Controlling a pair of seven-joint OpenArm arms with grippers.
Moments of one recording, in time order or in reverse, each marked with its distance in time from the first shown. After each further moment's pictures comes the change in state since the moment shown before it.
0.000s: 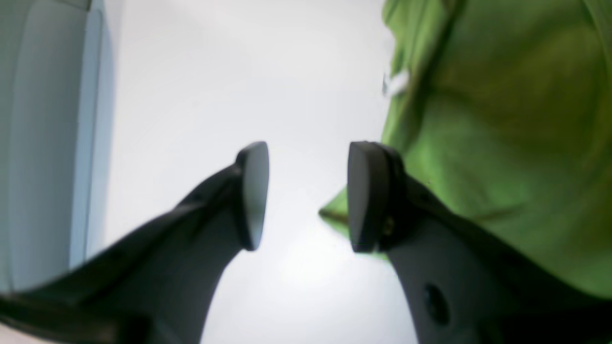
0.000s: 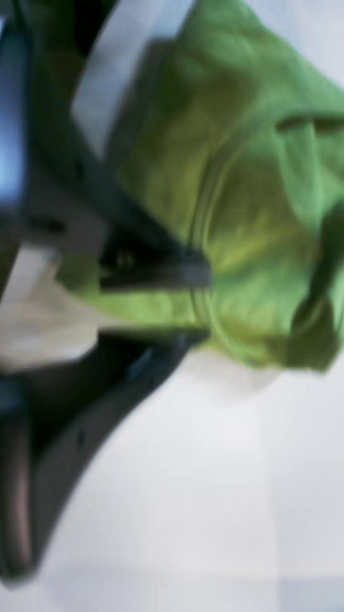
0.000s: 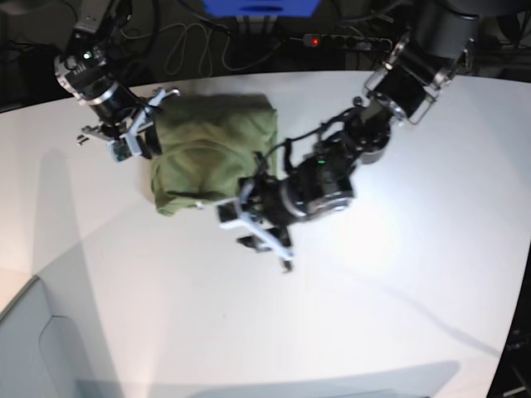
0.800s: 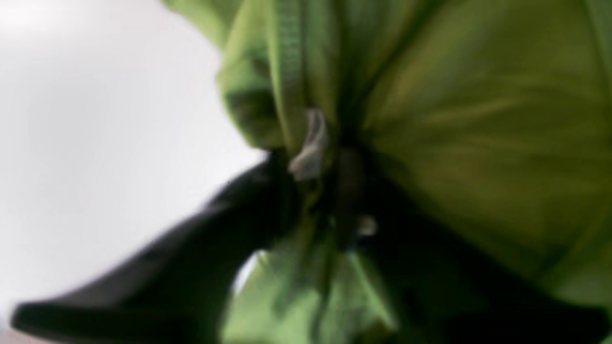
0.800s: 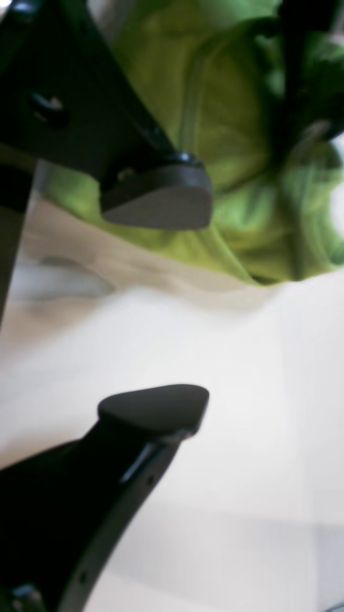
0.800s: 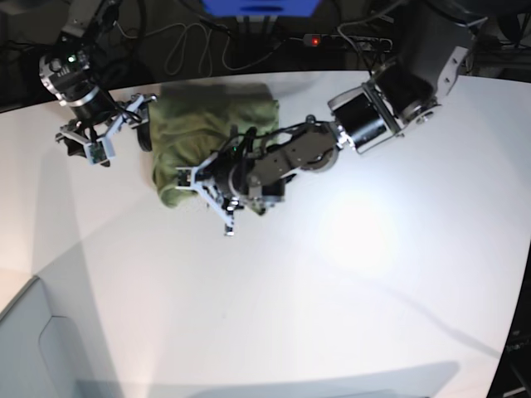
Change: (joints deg) left arm -11.1 8.6 25.3 -27.2 -5.8 0.5 -0.7; right arm 1.9 1.6 6.6 -2.3 -0.1 0.0 -0.1
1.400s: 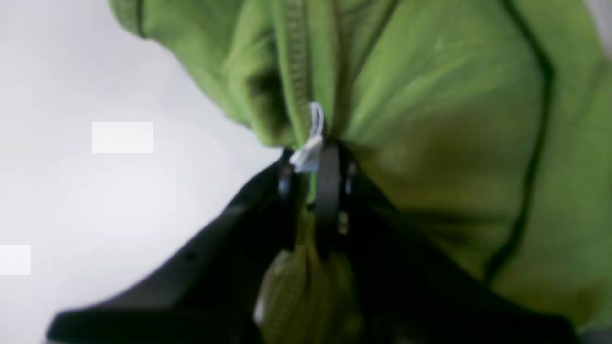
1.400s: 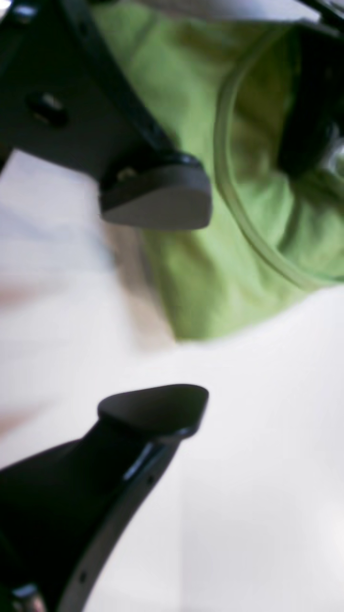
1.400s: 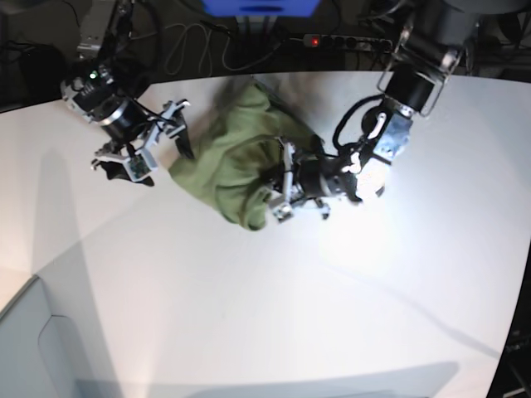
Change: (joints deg) left arm 15.6 -9.9 -28.1 0.7 -20.7 -0.5 0.0; right arm 2.5 1.7 -12.1 0.0 0.1 0.0 0.5
